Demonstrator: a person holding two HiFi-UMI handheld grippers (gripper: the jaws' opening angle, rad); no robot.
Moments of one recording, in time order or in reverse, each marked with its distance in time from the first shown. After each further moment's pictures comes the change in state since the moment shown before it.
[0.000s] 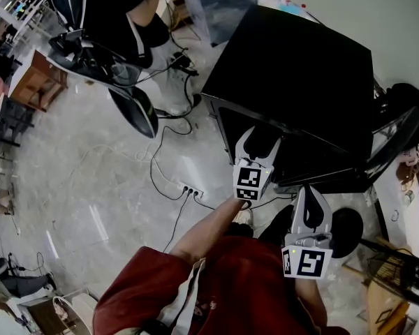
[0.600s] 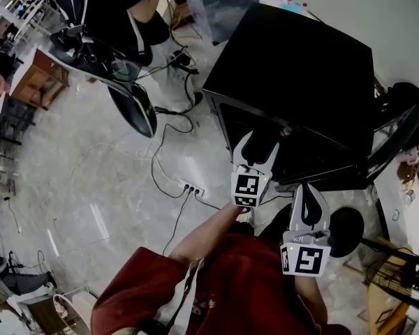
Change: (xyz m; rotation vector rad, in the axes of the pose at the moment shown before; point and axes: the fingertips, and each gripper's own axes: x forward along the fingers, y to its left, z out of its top) left arm -0.025 -0.004 -0.005 0.001 -0.012 0.028; right arm 0.000 0.006 -0.008 -0.011 -0.001 0.018
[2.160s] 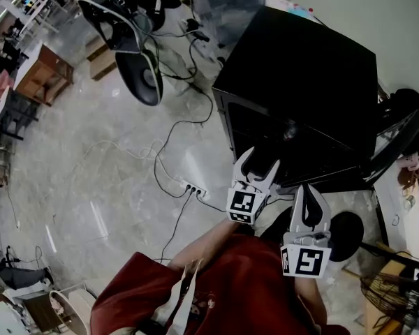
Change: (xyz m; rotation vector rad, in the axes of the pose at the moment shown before) left arm -0.047 -0.013 -0.002 -0.064 -0.006 -0.033; right arm -0.002 0.011 0.010 -0.004 -0.022 0.023
